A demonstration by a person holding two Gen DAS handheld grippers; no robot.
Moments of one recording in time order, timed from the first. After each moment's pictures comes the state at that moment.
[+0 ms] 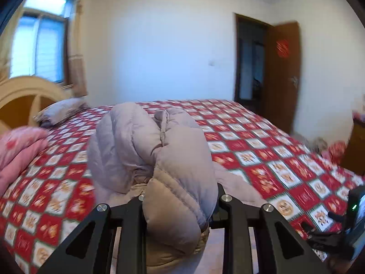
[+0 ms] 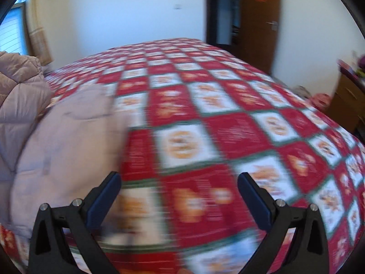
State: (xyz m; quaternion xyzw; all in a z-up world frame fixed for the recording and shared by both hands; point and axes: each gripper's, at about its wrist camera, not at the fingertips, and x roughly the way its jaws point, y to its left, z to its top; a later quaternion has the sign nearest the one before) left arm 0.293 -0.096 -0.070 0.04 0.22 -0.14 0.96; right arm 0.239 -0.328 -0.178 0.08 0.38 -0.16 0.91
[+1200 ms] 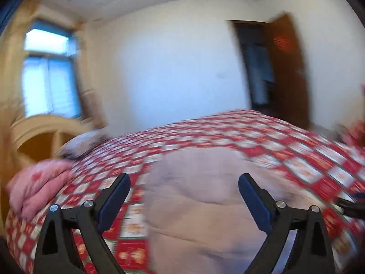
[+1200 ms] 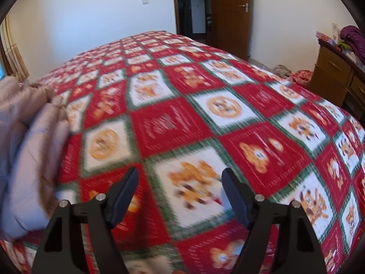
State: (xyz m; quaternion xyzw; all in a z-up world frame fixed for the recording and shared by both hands) left arm 0.264 -0.083 -0.050 0.10 0.15 -0.03 0.98; right arm 0.228 -0.405 -0.191 0.13 0.39 -0.19 0.89
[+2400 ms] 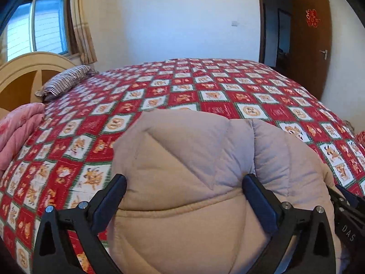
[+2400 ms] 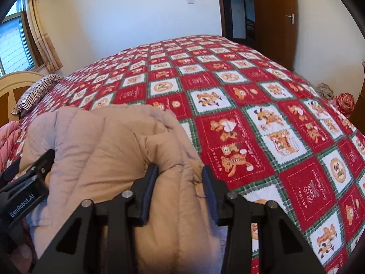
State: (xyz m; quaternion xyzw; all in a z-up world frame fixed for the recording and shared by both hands) left arm 0.429 -0.136 -0.156 0.05 0.34 -0.05 0.94; right arm 0.385 -0.282 -0.172 0.12 0.39 -0.09 0.91
